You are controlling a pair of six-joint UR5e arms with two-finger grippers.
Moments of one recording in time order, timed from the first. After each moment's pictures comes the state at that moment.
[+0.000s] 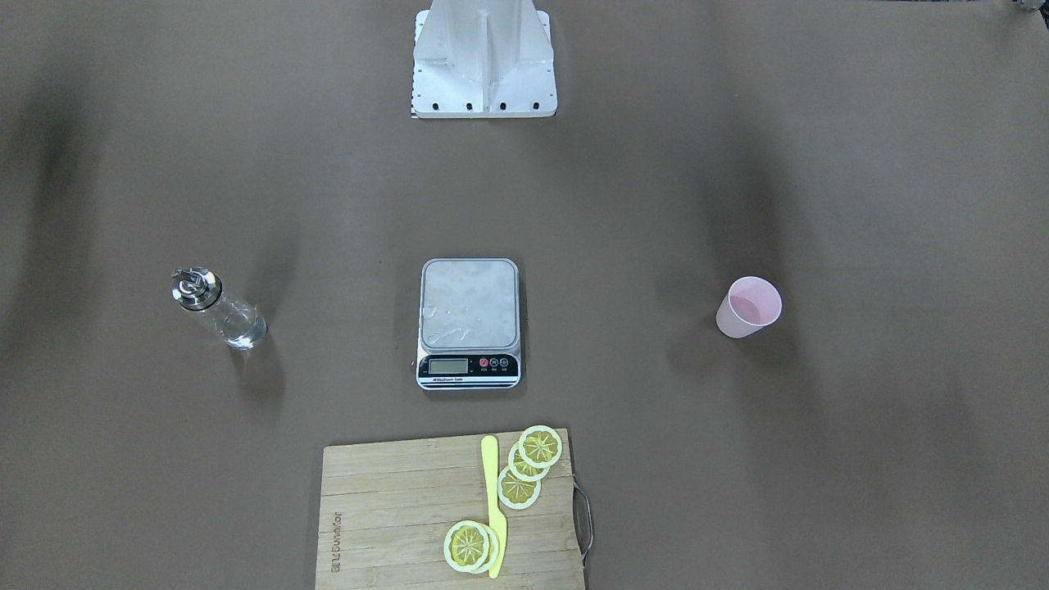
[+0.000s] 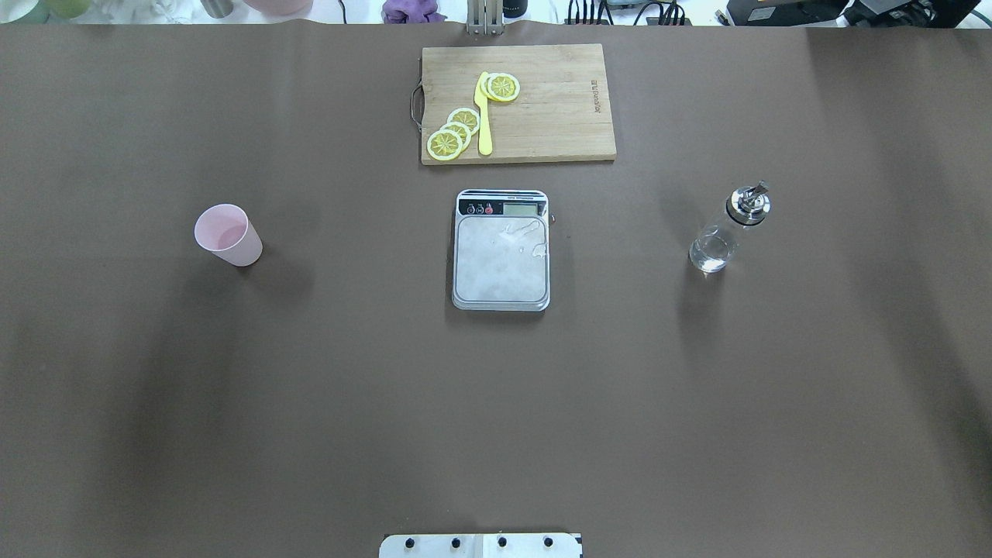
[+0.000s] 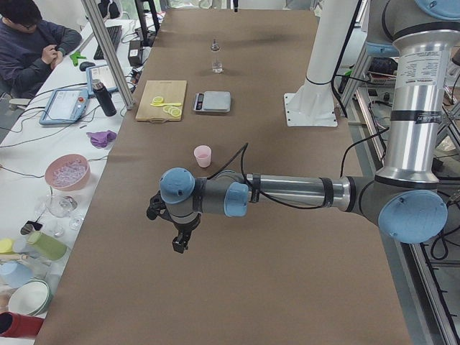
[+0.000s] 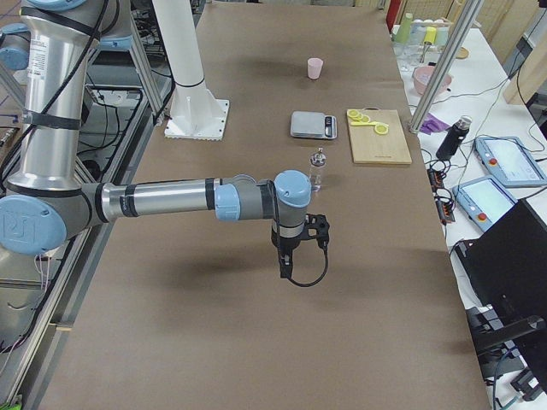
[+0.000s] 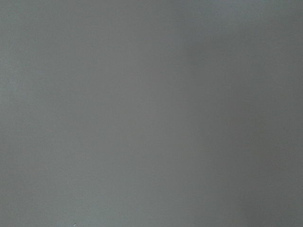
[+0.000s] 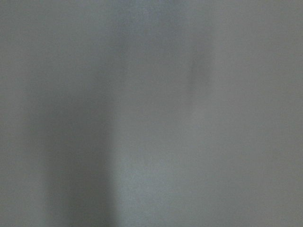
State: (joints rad) left arm -1.56 -1.60 -1.57 -1.62 -2.39 0.25; right arm 1.43 -1.75 1.86 -1.60 2.26 0.06
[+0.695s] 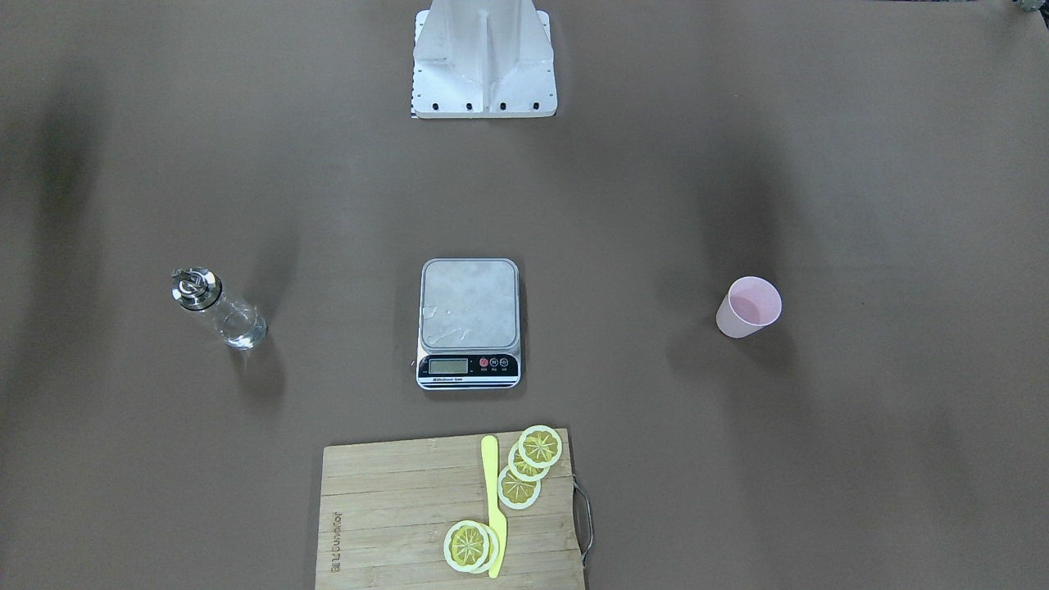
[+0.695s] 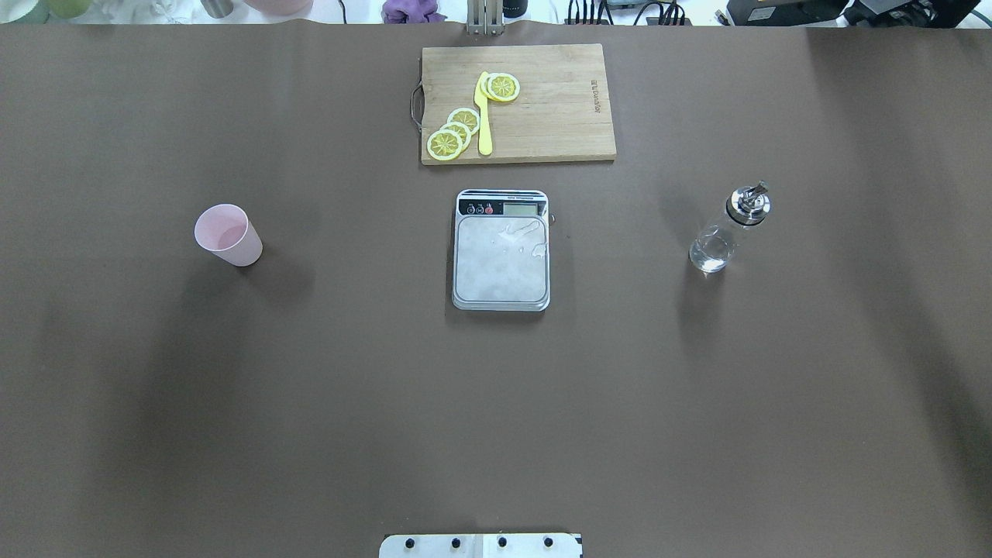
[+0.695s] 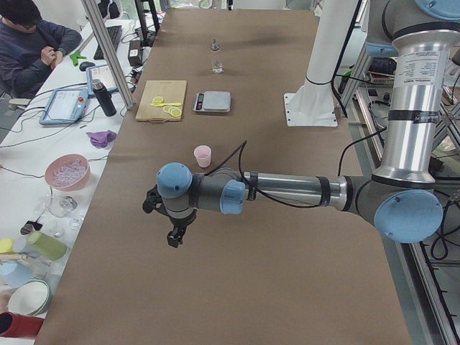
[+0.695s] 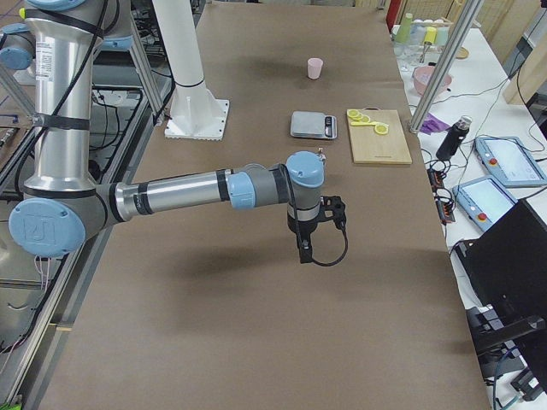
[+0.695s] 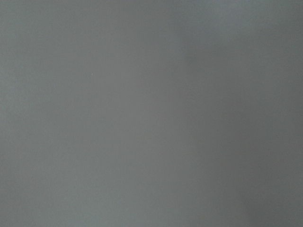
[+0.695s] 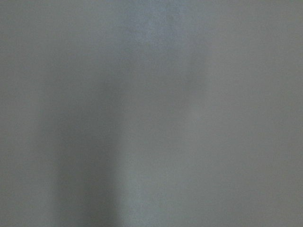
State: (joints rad) left arm -1.56 -1.66 -1.57 -1.67 -2.40 0.25; right arm 1.43 -1.65 1.86 -1.57 2.25 0.08
